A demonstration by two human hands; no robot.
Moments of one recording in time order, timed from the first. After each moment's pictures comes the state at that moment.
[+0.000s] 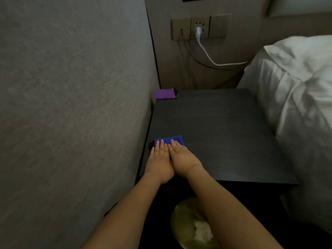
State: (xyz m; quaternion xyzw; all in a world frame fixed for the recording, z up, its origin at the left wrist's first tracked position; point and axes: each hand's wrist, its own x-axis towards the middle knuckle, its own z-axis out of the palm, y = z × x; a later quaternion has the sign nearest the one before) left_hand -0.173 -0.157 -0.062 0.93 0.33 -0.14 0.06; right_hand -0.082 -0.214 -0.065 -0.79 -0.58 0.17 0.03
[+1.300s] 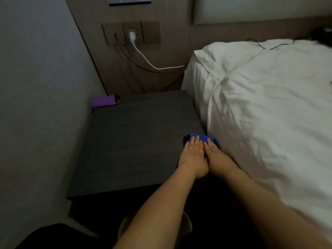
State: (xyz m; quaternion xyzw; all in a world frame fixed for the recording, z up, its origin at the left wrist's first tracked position) left_hand 0.040 -0.344 -0.070 0.99 0.11 -0.12 0.06; right_hand 0.100 -0.435 -0.069 -0.91 -0.37 0.18 0.04
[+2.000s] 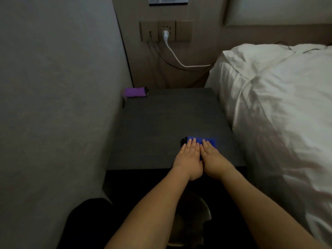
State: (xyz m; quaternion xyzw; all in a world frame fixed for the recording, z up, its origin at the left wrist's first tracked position) left_hand -0.065 -0.296 -0.066 0.98 0.15 -0.11 0.07; right_hand 0.010 -0.383 -0.061 -0.88 -0.44 0.17 0.01
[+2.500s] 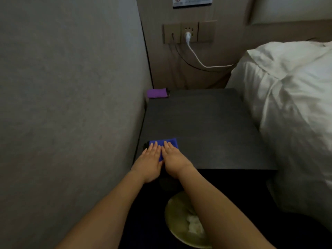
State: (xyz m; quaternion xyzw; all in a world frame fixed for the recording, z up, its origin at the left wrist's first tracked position) left_hand -0.207 -0.163 -0.059 0.96 0.26 -0.12 0.04; right_hand -0.110 -0.237 -0.066 -0.80 -0.58 0.15 0.04
